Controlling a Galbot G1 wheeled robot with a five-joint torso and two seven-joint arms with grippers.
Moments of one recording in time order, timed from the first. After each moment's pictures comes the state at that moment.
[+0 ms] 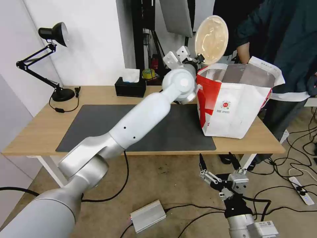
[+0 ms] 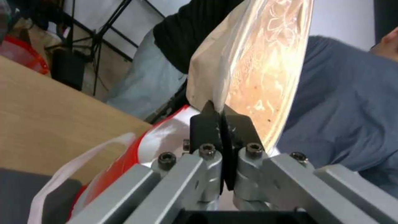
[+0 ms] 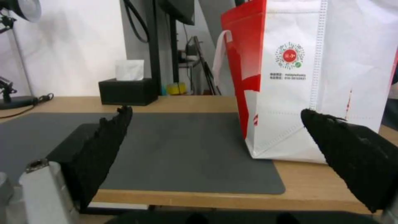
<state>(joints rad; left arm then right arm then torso) -0.04 -1.55 0.38 -1.27 -1.57 -0.02 -0.64 -1.76 0.91 0.19 2.39 0.19 0.20 0.59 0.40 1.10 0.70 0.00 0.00</state>
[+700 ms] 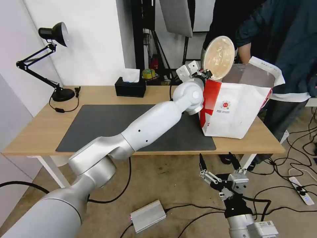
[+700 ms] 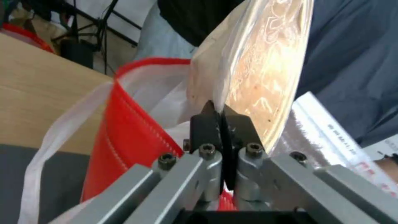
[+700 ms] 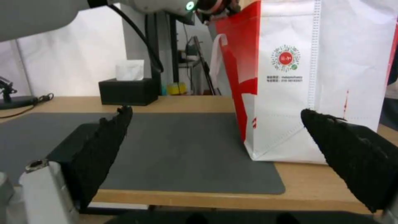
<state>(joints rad) -0.04 -1.59 0.49 -1.13 -1.54 -0.01 -0.56 -1.76 0.91 0.19 2.39 0.19 0.20 0.59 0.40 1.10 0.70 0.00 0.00</state>
